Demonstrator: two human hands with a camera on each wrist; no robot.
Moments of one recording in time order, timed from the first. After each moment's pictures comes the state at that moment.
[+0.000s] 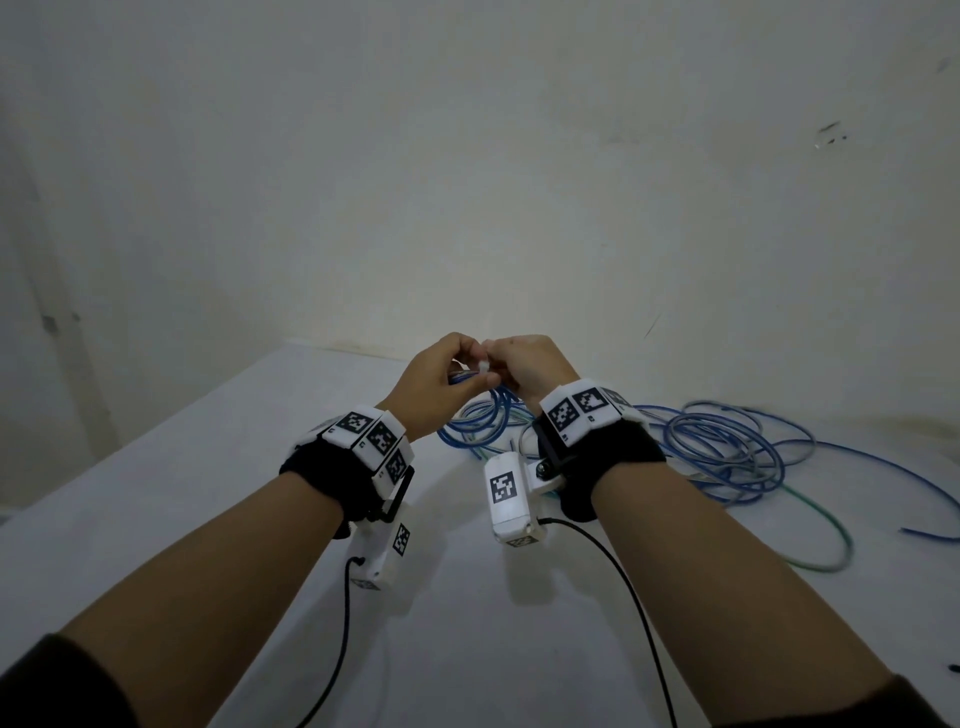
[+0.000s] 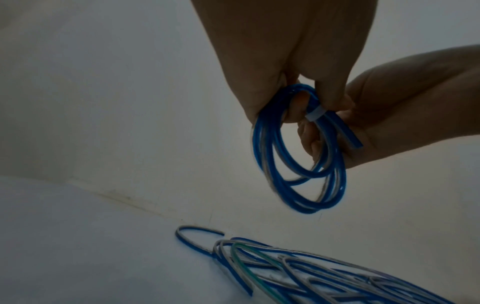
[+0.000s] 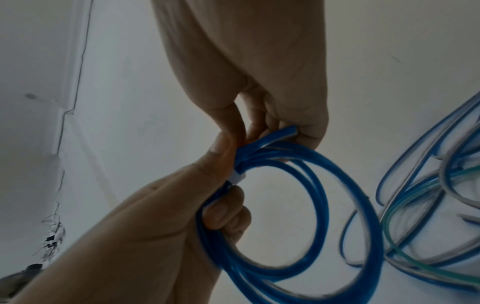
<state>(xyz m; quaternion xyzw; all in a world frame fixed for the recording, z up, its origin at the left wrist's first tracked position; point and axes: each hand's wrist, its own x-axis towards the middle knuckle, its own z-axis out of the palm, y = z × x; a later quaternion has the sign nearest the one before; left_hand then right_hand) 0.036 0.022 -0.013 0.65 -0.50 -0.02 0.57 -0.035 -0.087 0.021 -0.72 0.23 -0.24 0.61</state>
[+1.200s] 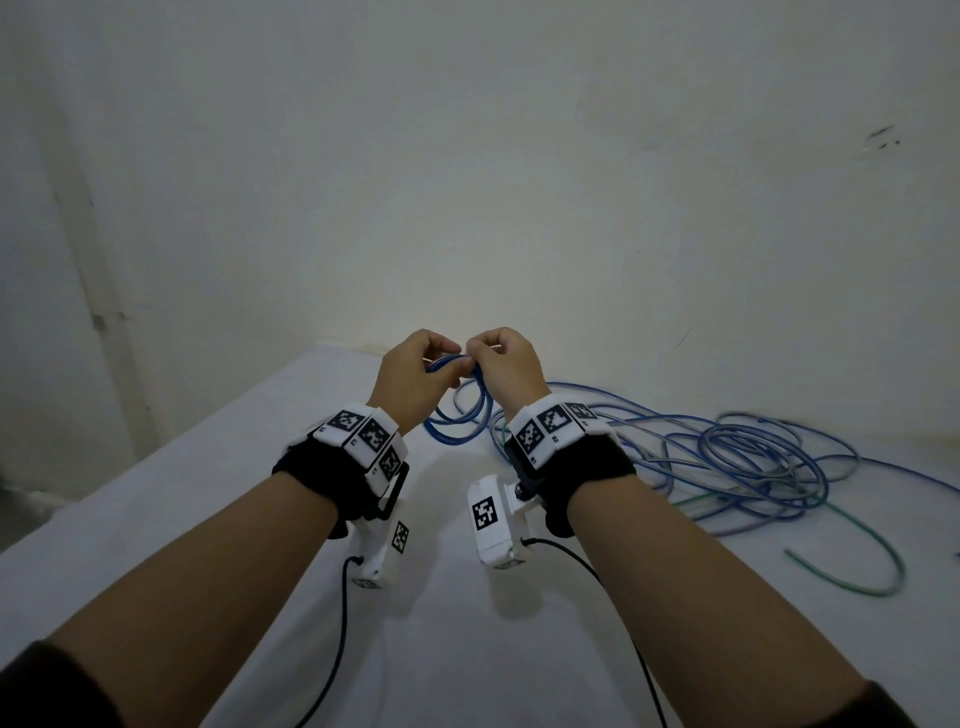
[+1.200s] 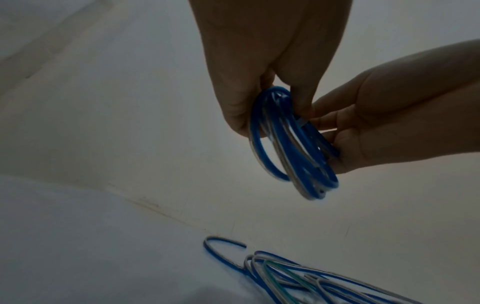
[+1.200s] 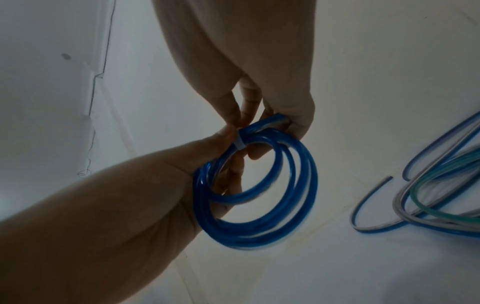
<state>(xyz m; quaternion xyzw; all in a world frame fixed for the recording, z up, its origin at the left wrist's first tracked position) 0.063 0.055 -0.013 0.69 -0.35 0.04 0.63 0.001 -0.040 0.009 -0.74 0.19 -0.33 0.56</state>
